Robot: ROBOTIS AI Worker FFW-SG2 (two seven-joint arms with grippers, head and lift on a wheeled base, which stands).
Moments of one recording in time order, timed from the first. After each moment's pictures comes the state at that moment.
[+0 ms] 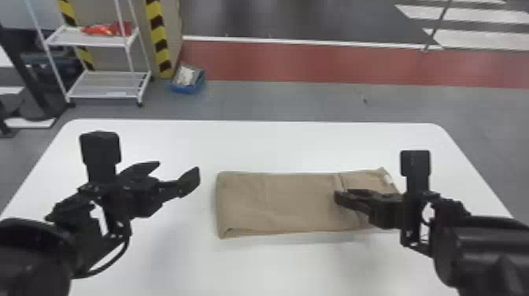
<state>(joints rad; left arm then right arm) 0.10 0.30 -0.08 -1.99 0.45 0.68 -0.09 0.01 -0.10 -0.16 -1.83 0.05 0.93 0.59</state>
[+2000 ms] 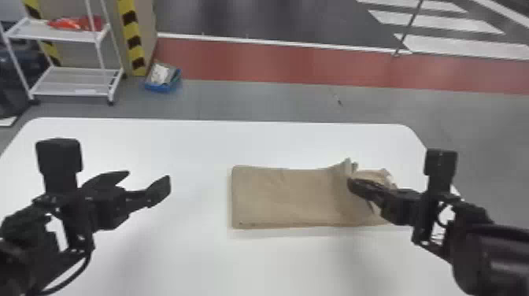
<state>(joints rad) 0.14 0.30 -0.05 -2.02 0.47 0.72 -0.10 0.08 -0.14 -0.32 -1.92 -0.08 0.87 0.60</state>
